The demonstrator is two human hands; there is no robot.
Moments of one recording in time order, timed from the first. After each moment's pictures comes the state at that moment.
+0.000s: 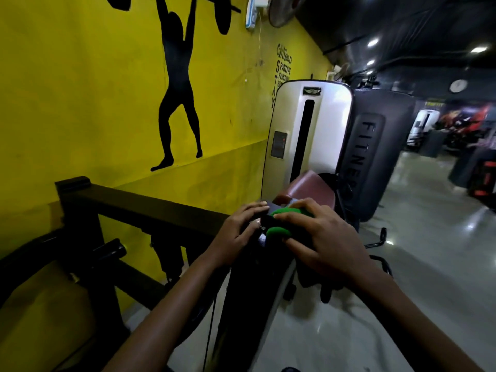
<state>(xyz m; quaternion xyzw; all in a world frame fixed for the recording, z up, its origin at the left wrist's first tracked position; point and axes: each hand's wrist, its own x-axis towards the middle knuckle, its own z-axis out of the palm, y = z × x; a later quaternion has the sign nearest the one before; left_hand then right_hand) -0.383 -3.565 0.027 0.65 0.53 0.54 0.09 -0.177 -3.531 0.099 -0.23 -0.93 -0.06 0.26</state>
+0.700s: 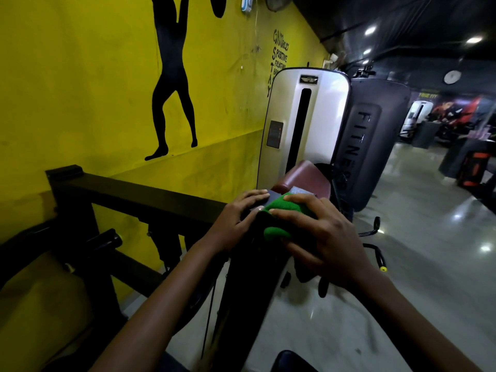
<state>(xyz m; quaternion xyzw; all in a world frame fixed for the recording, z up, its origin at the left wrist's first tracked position) -0.382 -3.570 0.035 0.66 0.54 0.52 0.11 -0.174 -3.532 0.079 -0.13 -0.92 -0.10 0.35</state>
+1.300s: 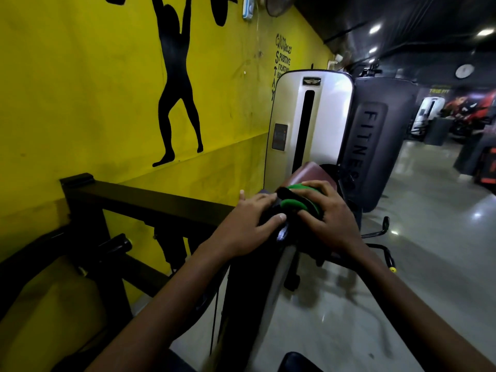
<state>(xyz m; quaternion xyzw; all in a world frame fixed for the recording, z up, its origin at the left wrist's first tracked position) -0.330 -3.598 0.076 0.66 0.64 0.39 0.04 -0.175 -3.478 0.072 -0.25 -0.87 0.11 0.41</state>
